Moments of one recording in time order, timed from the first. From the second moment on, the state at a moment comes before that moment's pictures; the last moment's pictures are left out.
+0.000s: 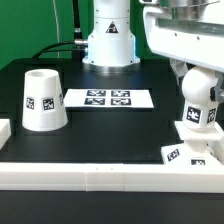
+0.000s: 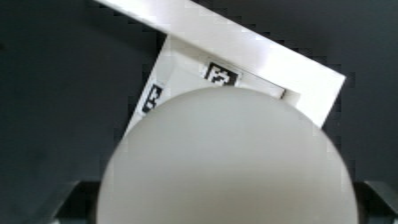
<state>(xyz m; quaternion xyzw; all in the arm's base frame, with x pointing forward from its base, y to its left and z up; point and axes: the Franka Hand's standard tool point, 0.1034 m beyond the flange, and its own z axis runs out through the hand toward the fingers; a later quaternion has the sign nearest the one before) 0.631 0.089 0.116 -0.78 0.62 0.06 0.08</state>
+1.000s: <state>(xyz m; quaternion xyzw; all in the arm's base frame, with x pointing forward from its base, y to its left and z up) 0.632 0.088 0.118 -0.74 0.66 0.10 0.09</state>
